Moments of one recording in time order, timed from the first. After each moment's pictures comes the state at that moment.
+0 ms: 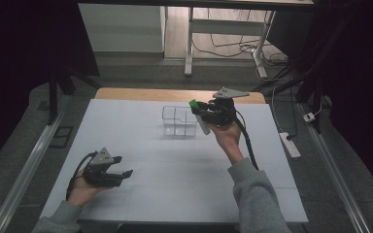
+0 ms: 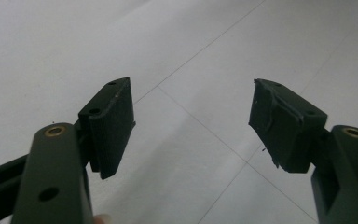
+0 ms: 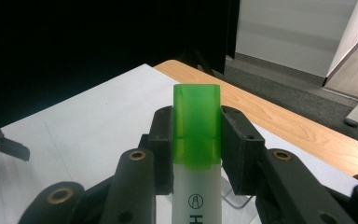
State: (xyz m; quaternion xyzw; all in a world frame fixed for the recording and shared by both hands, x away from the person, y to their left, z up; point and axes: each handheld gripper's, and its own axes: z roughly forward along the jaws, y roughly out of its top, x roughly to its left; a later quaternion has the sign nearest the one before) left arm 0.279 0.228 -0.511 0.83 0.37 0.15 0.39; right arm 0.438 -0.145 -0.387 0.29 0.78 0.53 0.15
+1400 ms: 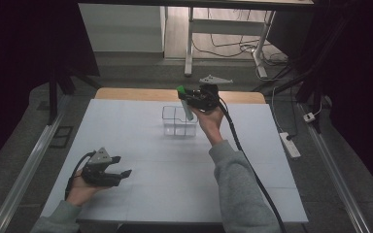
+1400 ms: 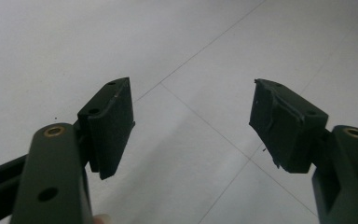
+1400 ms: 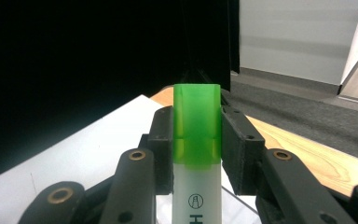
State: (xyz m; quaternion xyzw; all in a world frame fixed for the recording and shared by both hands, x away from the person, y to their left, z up) left arm 0.280 0.232 -0.513 0.83 0.37 0.14 0.39; right arm 0.494 -0.102 -0.398 0.31 0.75 0.57 0.13
